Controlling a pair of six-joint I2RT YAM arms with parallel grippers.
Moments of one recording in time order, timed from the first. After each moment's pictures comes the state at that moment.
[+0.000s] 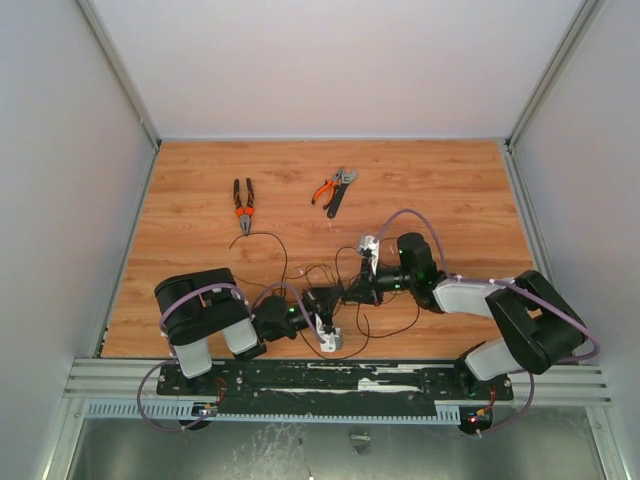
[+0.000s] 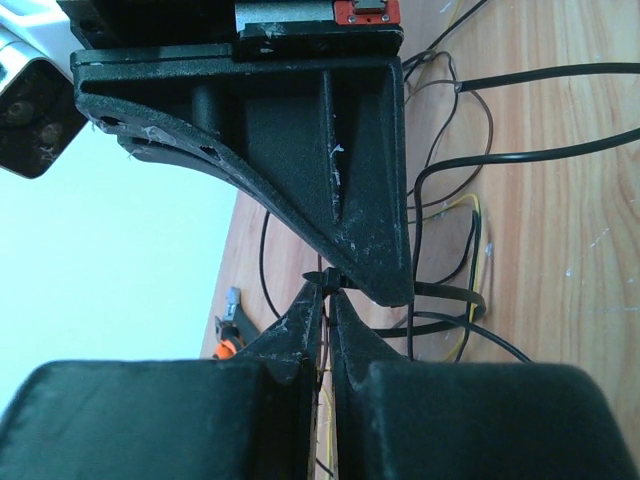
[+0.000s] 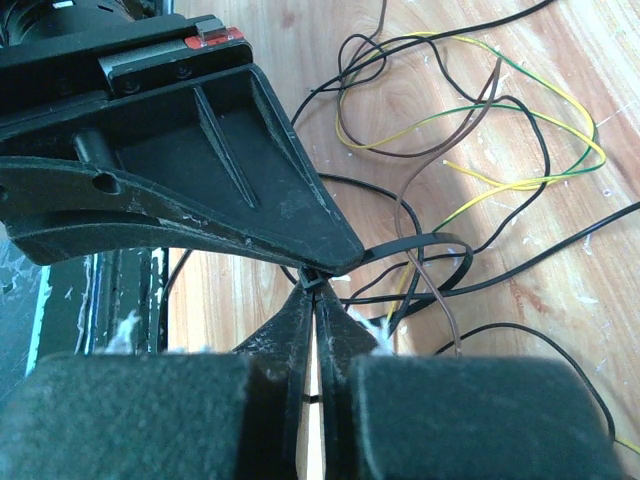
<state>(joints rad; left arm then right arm) -1.09 1.78 0.19 1.53 0.05 1.06 0.55 1.45 0.44 0.52 -0.94 -0.01</state>
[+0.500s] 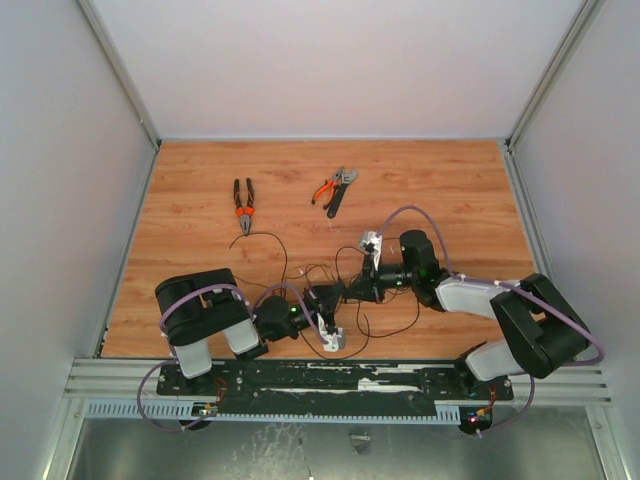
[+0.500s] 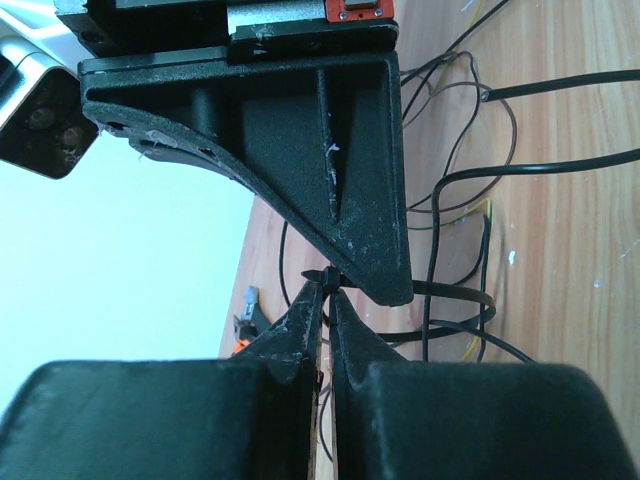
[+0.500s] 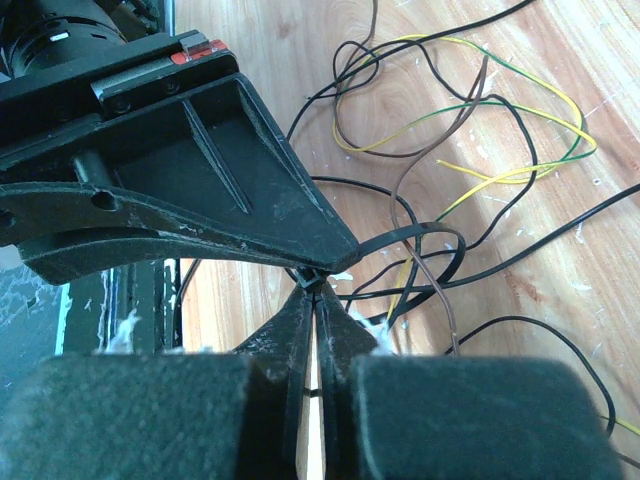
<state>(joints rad) -1.10 1.78 0.20 1.54 0.01 1.10 0.53 1.42 0.45 0.48 -0.94 0.04</state>
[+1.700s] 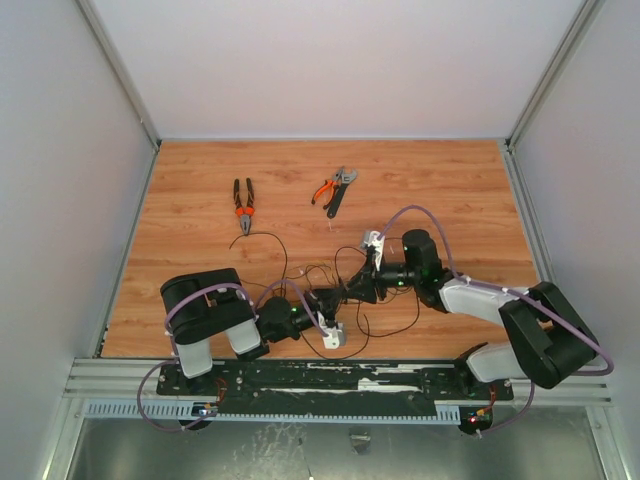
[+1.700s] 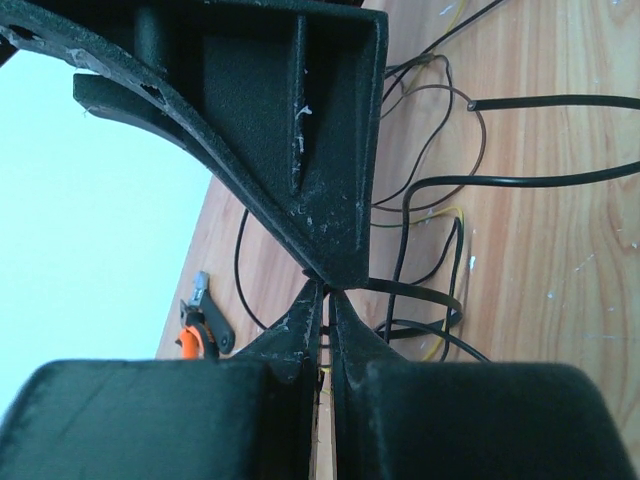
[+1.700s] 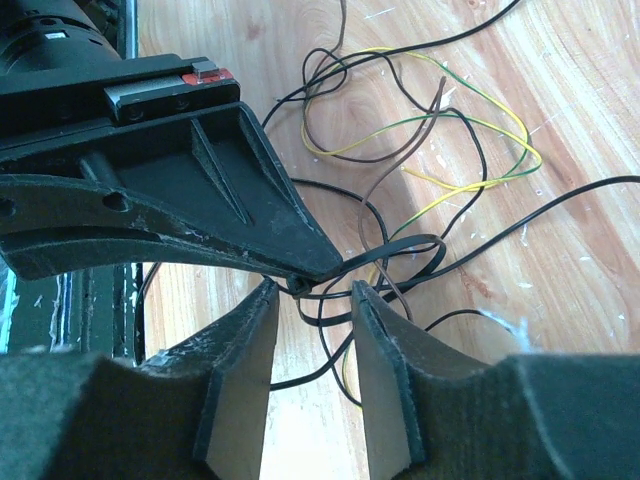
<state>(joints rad) -1.11 1.81 0.21 1.54 0.00 0.96 0.53 1.37 0.45 0.42 -0.89 -0.06</state>
